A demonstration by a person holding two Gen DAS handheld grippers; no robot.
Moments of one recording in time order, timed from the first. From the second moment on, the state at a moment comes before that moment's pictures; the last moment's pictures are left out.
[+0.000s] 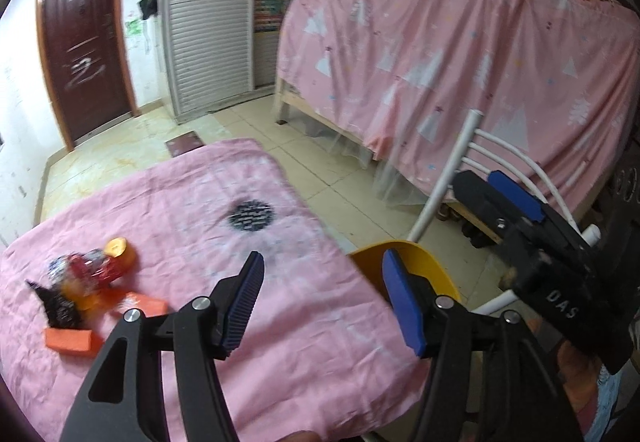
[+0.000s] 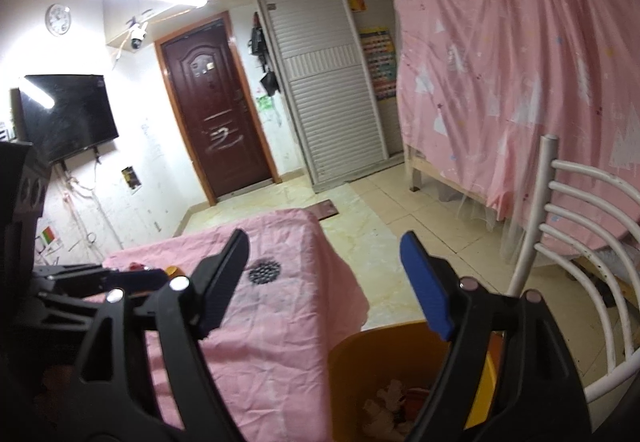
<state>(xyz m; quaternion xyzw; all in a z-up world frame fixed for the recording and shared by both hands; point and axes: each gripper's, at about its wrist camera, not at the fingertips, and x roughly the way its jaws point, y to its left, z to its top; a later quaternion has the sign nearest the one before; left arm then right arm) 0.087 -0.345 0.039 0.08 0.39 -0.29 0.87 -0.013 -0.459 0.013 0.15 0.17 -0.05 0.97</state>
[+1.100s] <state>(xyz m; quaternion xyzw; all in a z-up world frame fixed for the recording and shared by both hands) 0.182 -0.133 0.021 -0.01 0.41 -0.07 0.91 0.068 -0.322 -0.009 0.10 0.26 0.15 0.95</state>
